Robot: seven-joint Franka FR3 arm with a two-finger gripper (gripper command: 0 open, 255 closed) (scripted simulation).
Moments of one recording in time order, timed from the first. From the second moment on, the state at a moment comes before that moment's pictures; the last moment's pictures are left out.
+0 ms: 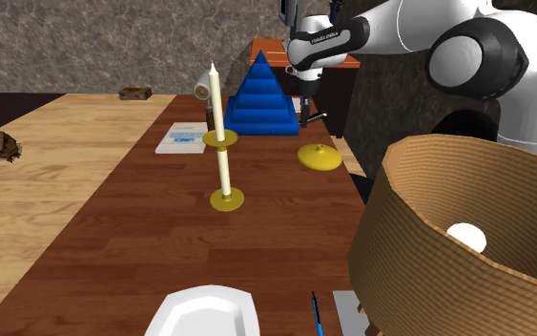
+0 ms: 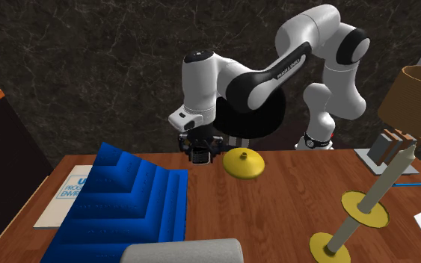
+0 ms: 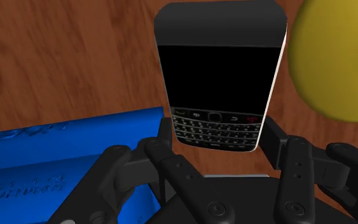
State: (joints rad) arm 0.02 0.34 -0.19 -1.59 0.05 1.92 -1.00
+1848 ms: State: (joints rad) arm 0.31 -0.34 0.08 -2.38 0.01 2.04 -0.44
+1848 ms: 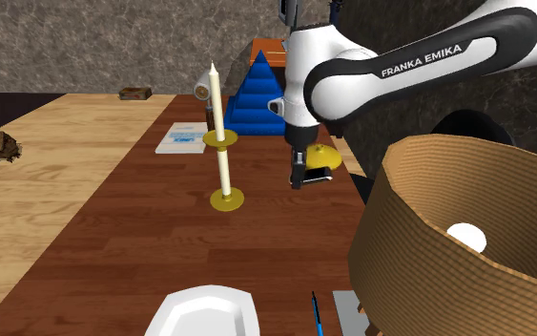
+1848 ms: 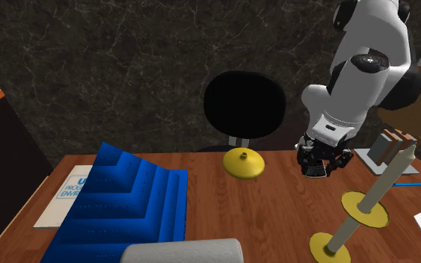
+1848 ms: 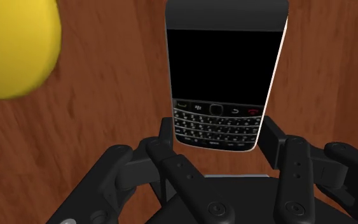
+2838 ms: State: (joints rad) arm 0.41 -0.44 0.37 -2.46 0.18 2.03 -0.14
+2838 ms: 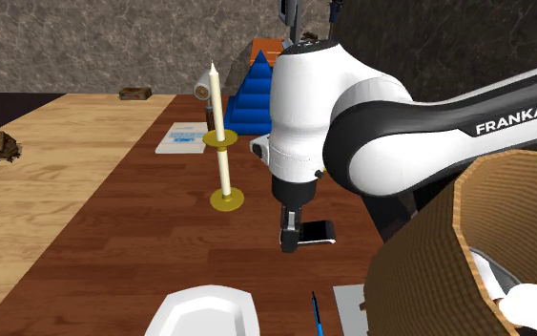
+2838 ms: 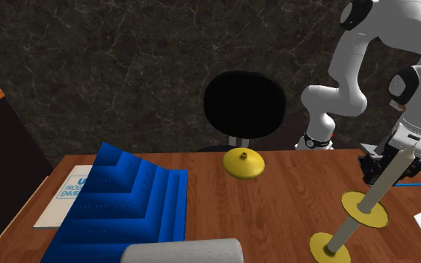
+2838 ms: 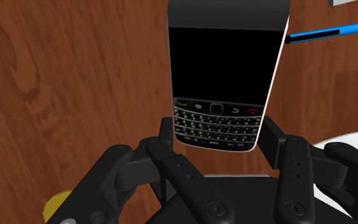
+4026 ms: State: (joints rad) arm 0.40 -0.36 0.41 -2.57 0.16 2.23 -0.13
